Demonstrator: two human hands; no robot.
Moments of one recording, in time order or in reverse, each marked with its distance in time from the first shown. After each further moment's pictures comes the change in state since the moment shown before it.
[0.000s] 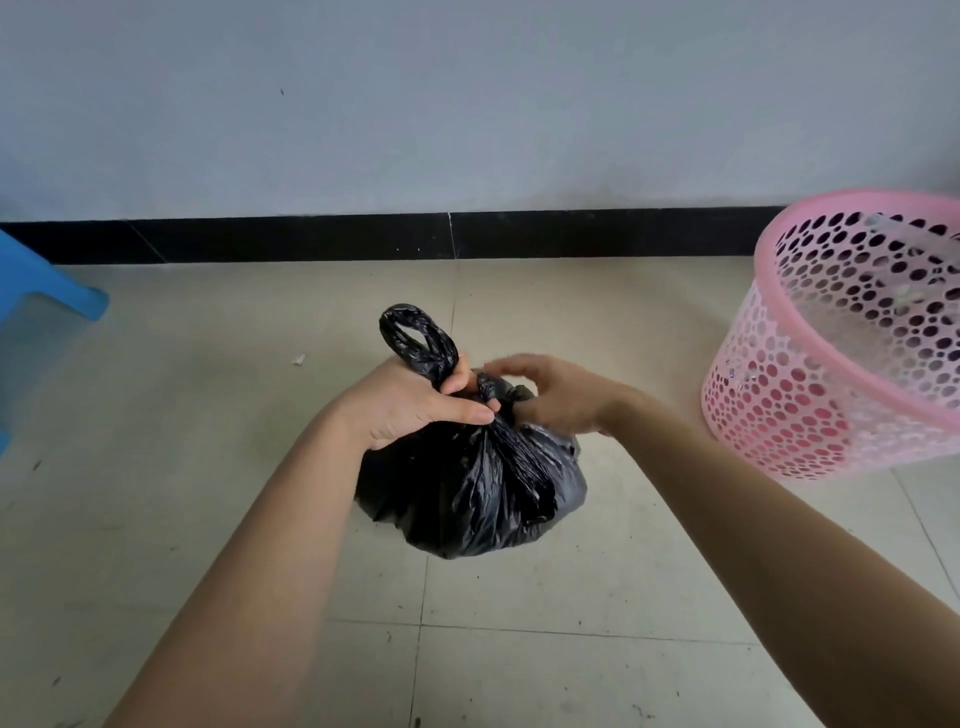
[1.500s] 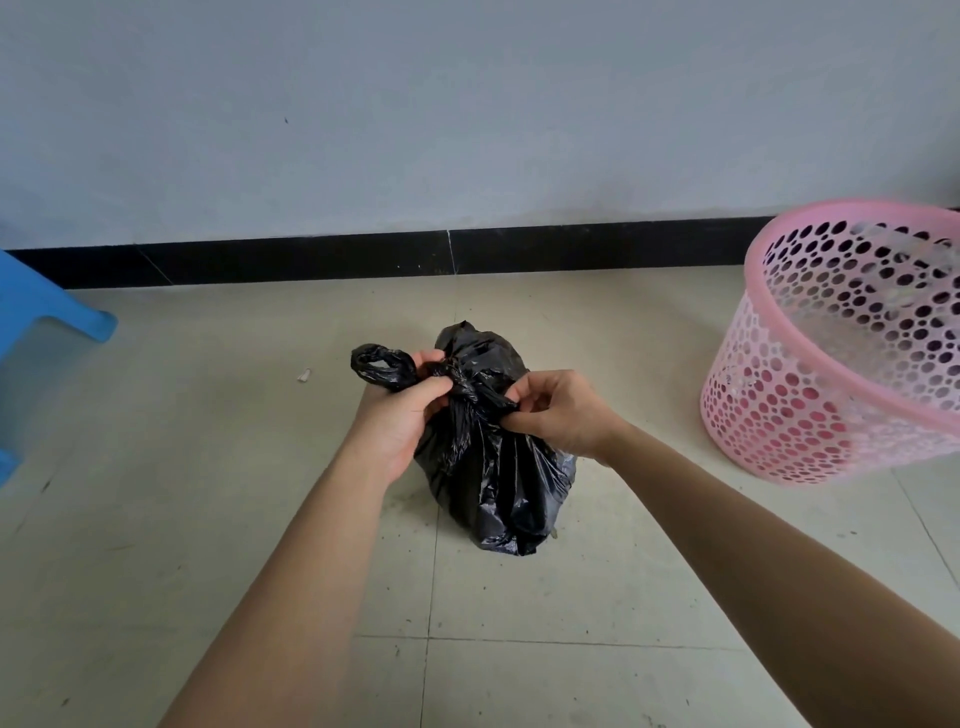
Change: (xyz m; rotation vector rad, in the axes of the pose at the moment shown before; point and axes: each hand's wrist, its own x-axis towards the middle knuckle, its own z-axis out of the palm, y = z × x) left_hand 0.012 -0.031 0.012 -0.589 0.494 -0.043; right_hand 0.008 0.027 0.023 0.299 0.342 -0.010
